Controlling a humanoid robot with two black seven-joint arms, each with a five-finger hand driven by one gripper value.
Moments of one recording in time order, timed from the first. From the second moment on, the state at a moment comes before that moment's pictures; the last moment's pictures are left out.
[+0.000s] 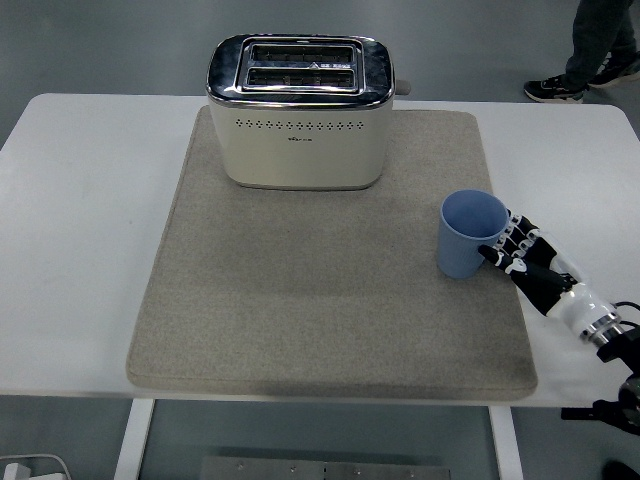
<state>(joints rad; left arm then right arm) -0.04 0.00 -0.05 -0.12 -0.03 -0.08 0.10 0.40 -0.61 0.49 1.23 -0.30 0.14 0.55</state>
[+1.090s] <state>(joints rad) -0.04 0.00 -0.05 -0.12 -0.03 -0.08 0.10 0.43 -0.51 0.49 1.22 -0.32 0.10 0.54</state>
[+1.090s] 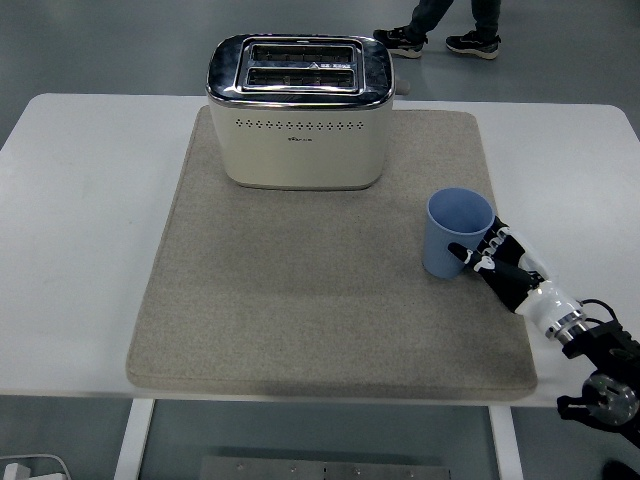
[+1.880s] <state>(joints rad) -0.04 0.00 -0.05 -0.12 -0.03 -0.08 0.10 0.43 -0.50 0.49 1.22 -0.40 0.09 0.55</state>
